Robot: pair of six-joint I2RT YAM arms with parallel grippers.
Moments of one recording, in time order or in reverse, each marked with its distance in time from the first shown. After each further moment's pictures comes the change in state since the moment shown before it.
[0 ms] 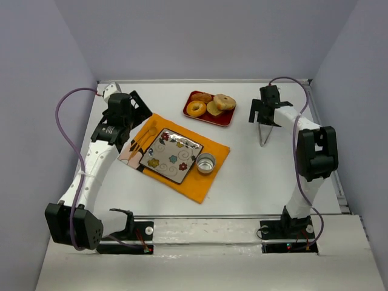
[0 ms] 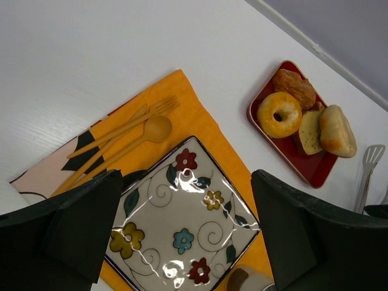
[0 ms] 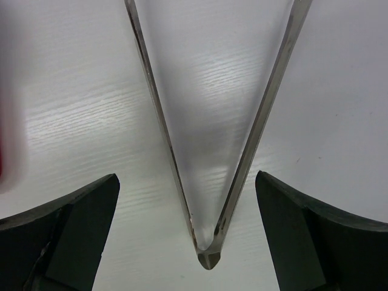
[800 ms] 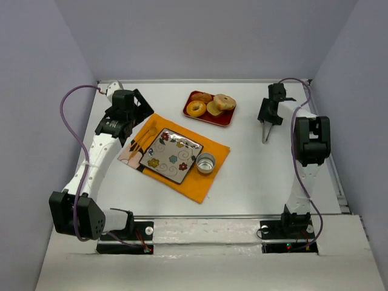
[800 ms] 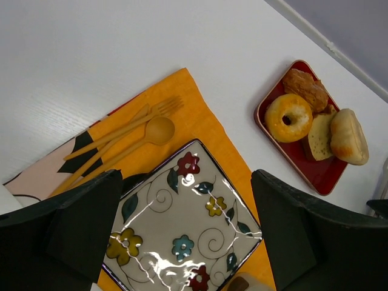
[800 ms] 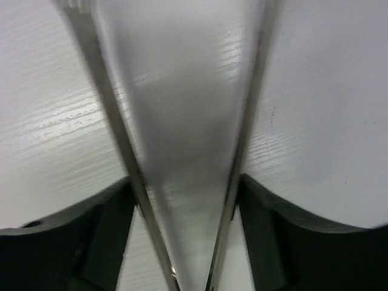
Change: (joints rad) left arm 0.000 0.094 0.036 0.000 -0.014 -0.018; right arm -0.119 0.248 0.192 -0.006 -0.090 0.029
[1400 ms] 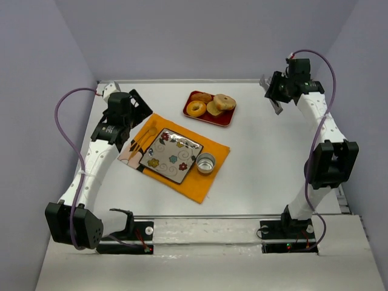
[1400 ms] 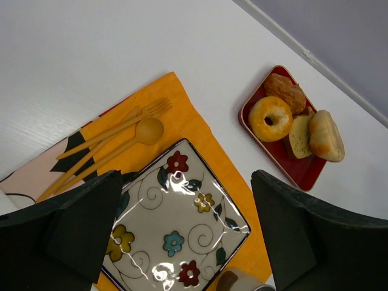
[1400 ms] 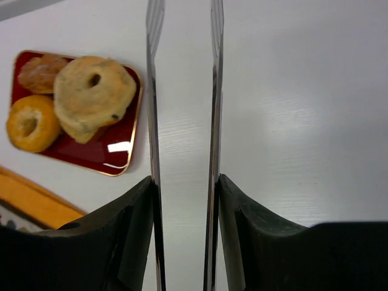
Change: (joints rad) left arm 0.000 -0.075 -0.023 0.010 0.014 -0.018; right arm -0.011 -0.375 0.082 -0.190 -0.251 -0.032
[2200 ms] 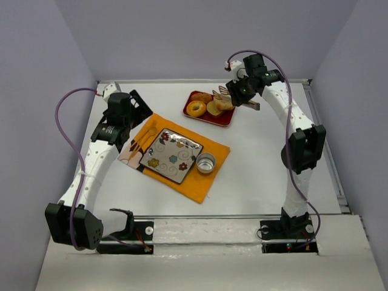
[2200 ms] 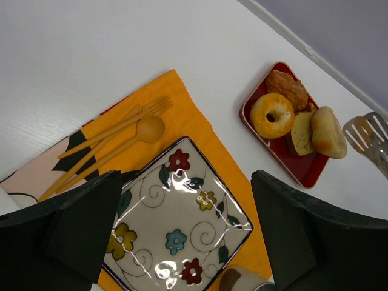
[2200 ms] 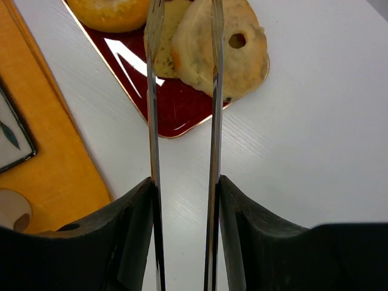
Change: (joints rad) left arm 0.000 -0.005 -0.008 -0.003 0.011 0.015; right arm 0.269 0.235 0.366 -0.263 -0.144 -0.590
